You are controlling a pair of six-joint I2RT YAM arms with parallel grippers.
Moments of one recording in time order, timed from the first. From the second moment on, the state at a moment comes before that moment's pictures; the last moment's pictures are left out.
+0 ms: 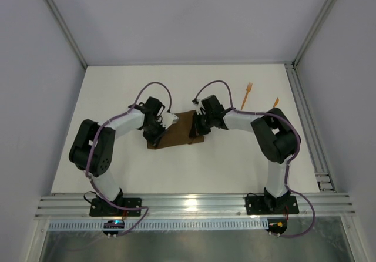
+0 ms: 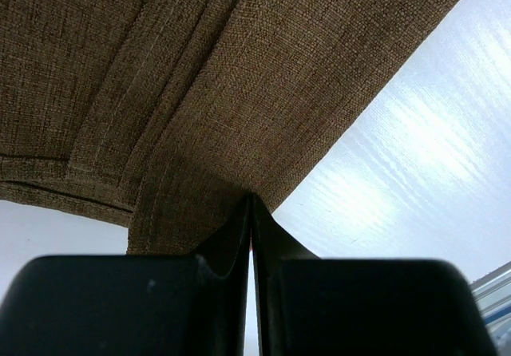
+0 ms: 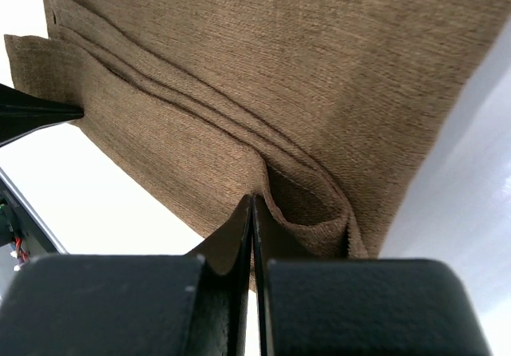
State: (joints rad) left arm -0.43 1.74 1.06 -0.71 0.21 0.40; right arm 0.58 1.93 1.12 -0.10 -0.44 0.43
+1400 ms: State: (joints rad) left arm -0.14 1.73 1.02 -0.74 0.52 0.49; right arm 0.61 1.99 1.07 0.11 -0.57 0.59
